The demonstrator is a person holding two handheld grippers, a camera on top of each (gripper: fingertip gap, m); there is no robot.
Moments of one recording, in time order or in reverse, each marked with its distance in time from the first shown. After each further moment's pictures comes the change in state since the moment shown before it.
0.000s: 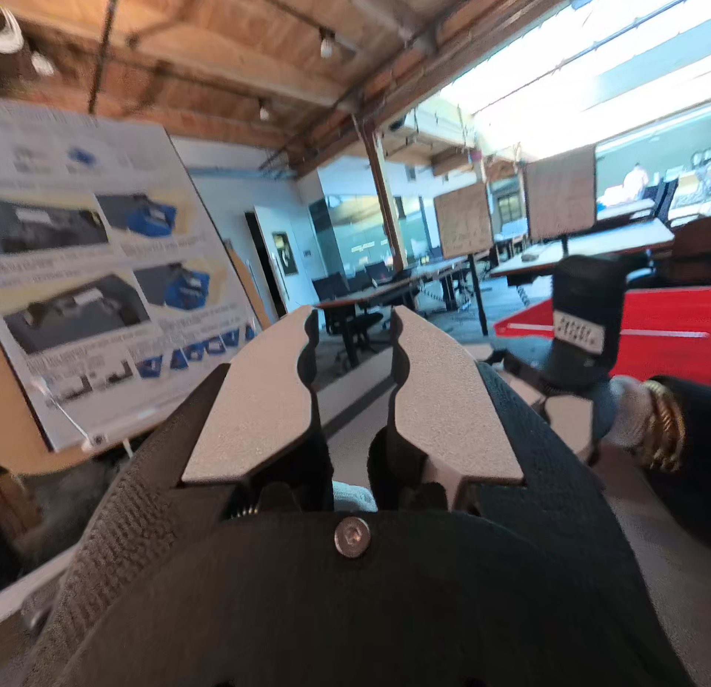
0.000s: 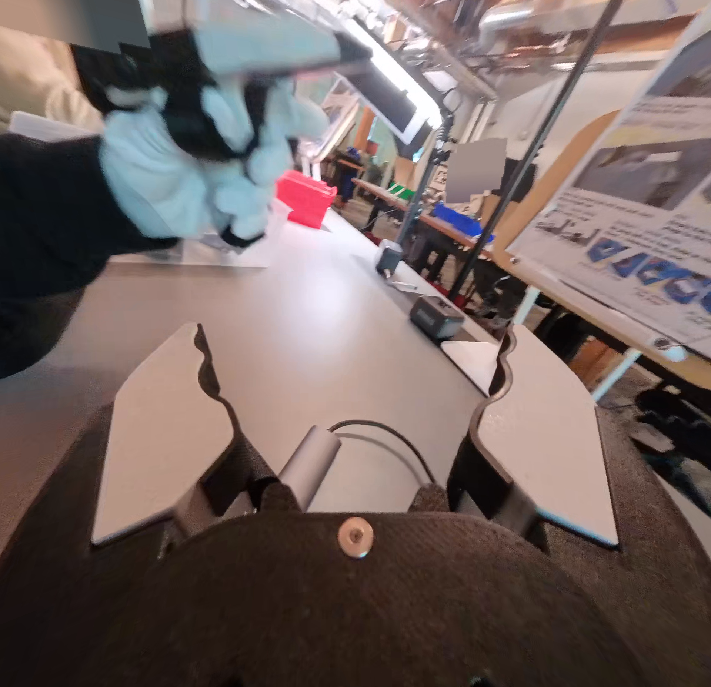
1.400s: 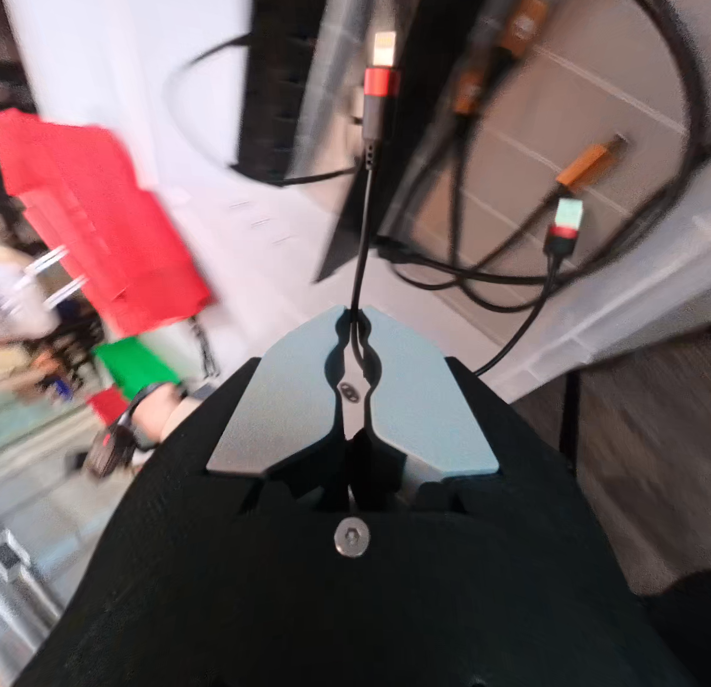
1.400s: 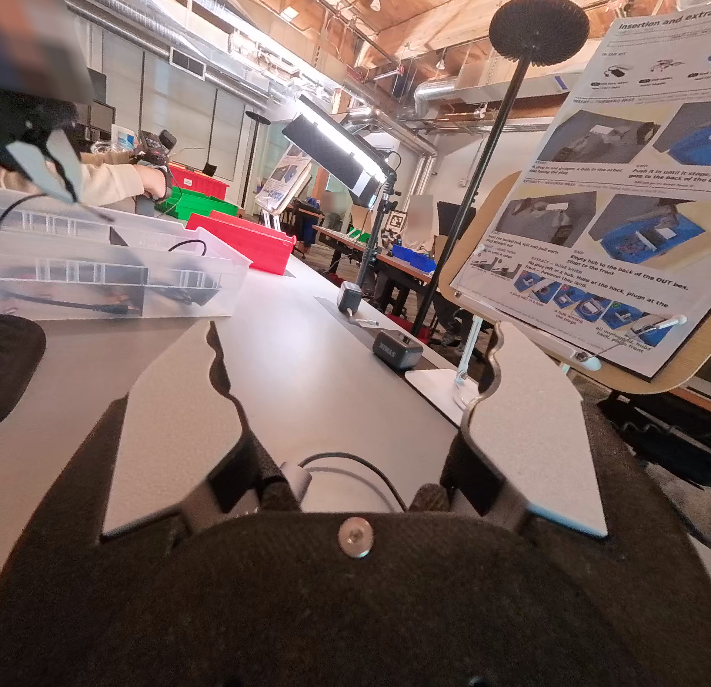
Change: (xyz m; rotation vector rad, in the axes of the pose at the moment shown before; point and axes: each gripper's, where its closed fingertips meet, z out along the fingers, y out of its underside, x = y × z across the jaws) left arm -0.133 0.016 -0.432 -1.935 -0.201 0.365; right arm 0.025 -0.029 -0.017 0.126 0.119 0.019
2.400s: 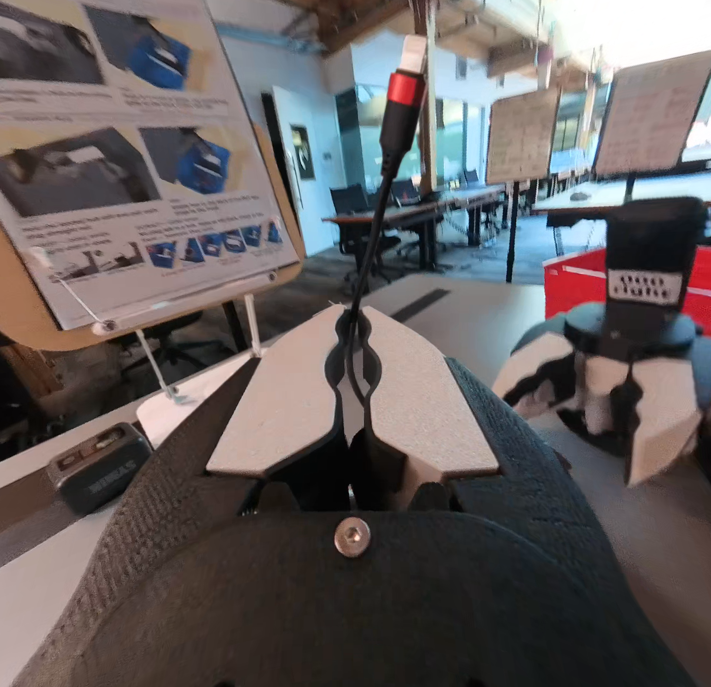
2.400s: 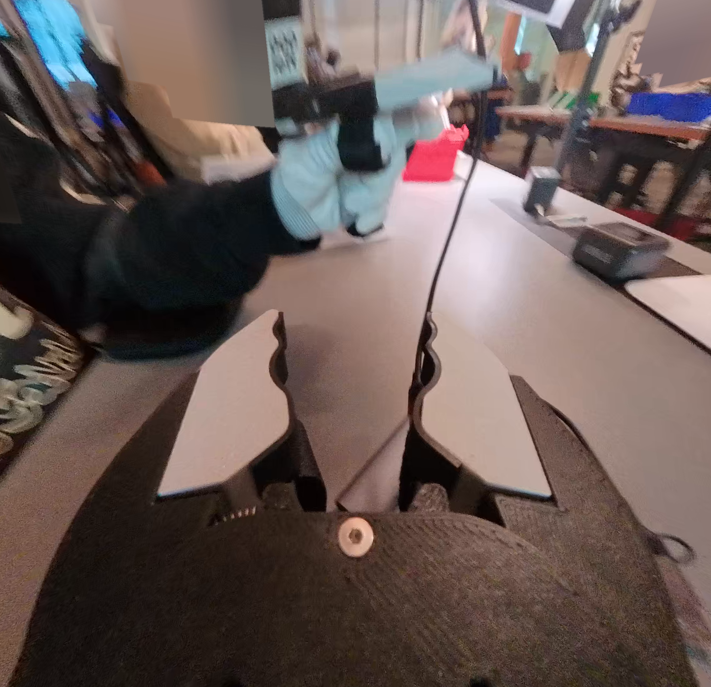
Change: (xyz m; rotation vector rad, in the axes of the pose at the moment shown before) left arm 0.033 -0.425 -0.141 1.658 0.283 -0.484; right arm -0.067 0.052 -0.007 -0.258 -0.461 0.352
